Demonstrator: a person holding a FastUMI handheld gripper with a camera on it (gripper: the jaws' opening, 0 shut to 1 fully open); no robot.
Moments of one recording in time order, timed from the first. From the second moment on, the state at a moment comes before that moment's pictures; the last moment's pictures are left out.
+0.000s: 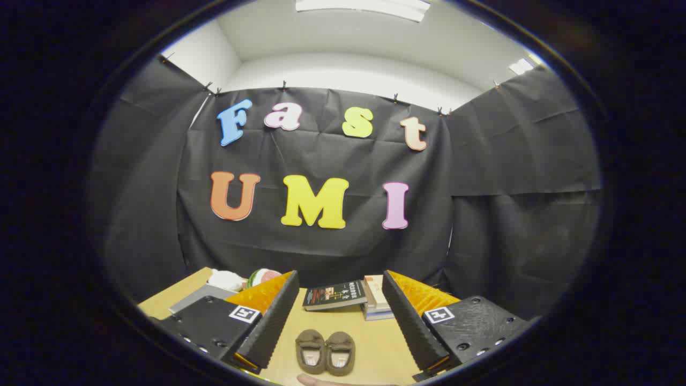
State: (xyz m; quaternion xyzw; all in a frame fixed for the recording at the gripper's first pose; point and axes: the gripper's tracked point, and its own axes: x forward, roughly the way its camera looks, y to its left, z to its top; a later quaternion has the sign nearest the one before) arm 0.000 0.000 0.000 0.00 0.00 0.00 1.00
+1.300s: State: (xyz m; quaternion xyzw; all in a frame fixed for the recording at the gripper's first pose) arm 0.077 0.081 -0.162 0.03 0.18 0.21 0.96
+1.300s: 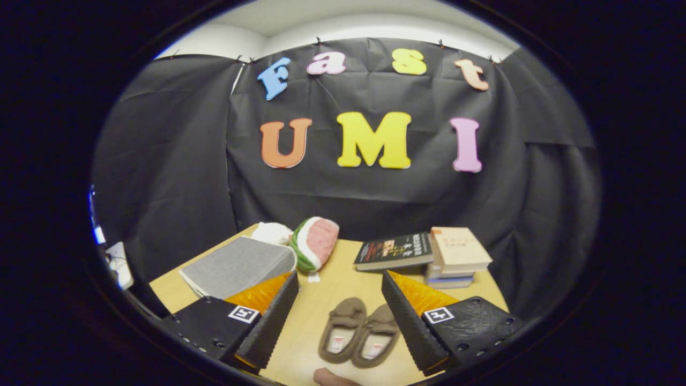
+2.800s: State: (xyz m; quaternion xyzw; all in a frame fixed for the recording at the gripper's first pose) arm 0.048 0.255 -0.261 0.39 0.50 0.41 0.66
